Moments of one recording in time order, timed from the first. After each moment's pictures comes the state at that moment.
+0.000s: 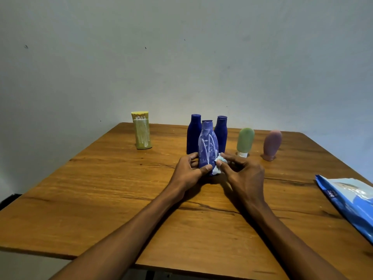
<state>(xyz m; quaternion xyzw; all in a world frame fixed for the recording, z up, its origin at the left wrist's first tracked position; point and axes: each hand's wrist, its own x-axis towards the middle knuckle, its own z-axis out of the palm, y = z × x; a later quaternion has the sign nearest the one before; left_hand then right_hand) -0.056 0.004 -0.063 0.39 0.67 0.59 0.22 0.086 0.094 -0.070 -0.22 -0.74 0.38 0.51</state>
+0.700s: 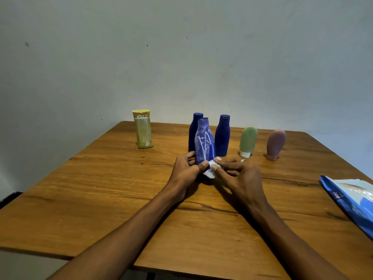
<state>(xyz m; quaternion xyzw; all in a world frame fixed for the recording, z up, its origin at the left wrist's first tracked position) -0.057 -0.002 -0.060 0.33 0.62 0.65 0.28 0.085 0.094 -0.074 -0.18 -0.79 0.41 0.43</state>
